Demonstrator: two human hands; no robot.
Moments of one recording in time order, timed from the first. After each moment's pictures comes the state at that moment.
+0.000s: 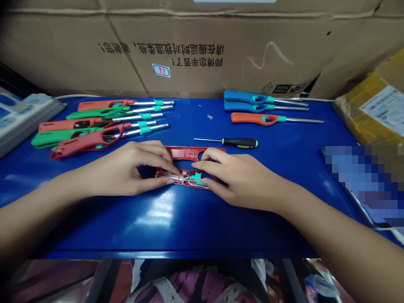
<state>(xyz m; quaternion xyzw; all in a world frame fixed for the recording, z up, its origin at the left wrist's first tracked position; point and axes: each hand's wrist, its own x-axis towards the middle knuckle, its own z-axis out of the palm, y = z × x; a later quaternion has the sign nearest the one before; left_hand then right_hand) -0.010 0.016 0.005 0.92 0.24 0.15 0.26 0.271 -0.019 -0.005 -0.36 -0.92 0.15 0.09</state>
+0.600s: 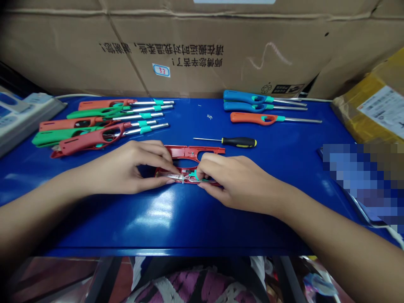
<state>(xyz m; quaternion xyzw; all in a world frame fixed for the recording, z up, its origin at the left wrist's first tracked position) -0.011 0.016 0.006 0.92 0.24 0.14 0.26 0.266 -0.023 -0.003 -0.35 -0.91 0.21 0.10</state>
